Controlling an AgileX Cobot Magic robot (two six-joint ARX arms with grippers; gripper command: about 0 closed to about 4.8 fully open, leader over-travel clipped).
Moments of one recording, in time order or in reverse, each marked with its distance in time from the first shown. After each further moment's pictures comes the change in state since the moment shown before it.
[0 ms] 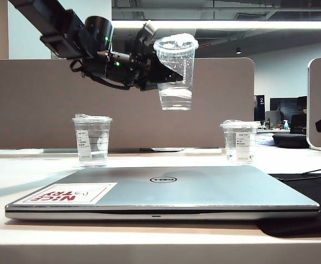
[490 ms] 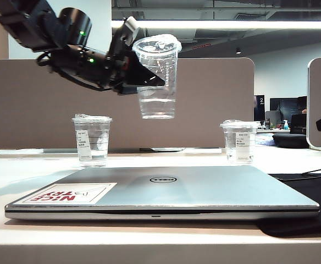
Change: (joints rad) left arm 0.037 -0.251 -0.403 0.035 -0.041 0.035; right arm 0.000 -0.005 0.000 0.000 0.000 0.000
